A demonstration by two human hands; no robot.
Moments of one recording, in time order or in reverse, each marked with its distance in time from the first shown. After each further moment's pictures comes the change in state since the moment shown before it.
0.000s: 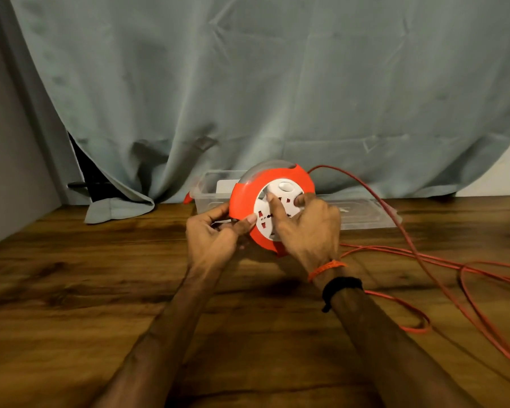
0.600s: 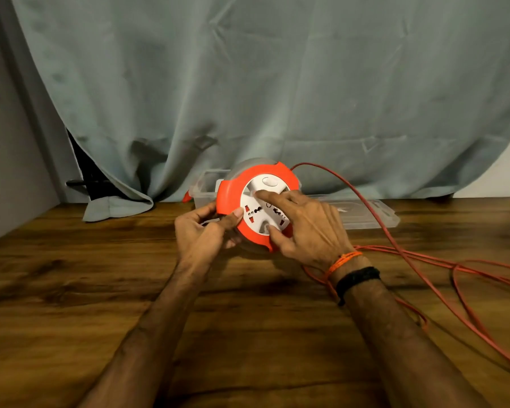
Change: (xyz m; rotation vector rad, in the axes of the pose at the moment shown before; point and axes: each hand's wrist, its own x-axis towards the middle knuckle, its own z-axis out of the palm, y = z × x) left_hand 0.006 0.003 -0.008 -0.096 0.052 -0.075; right_hand 0.009 0.019 -0.015 -0.365 -0.283 -0.654
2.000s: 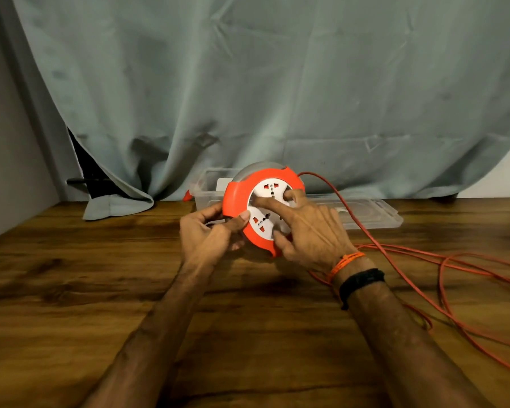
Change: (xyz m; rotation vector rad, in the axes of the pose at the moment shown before) left_hand 0.001 -0.007 -0.001 0.076 -0.022 -0.001; right_hand 0.000 -0.004 -0.006 -0.099 -0.215 0.063
